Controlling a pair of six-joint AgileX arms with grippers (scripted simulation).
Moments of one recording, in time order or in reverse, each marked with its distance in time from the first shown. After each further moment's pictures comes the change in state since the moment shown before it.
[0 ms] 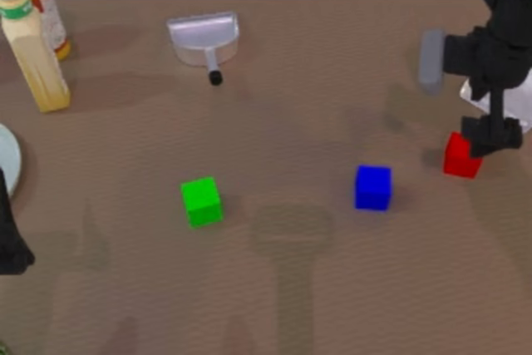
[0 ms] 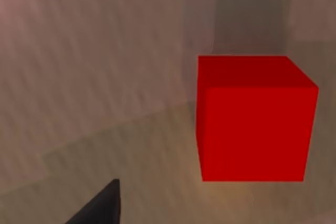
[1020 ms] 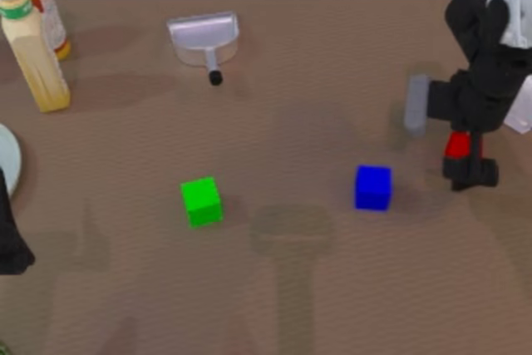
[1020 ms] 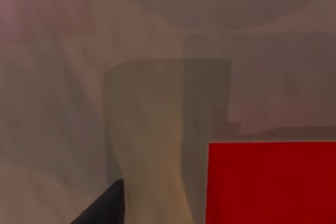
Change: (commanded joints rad) left arm 0.000 0.000 0.000 0.000 0.000 0.000; right arm 0.001 0.114 -0.181 0.294 0.001 0.003
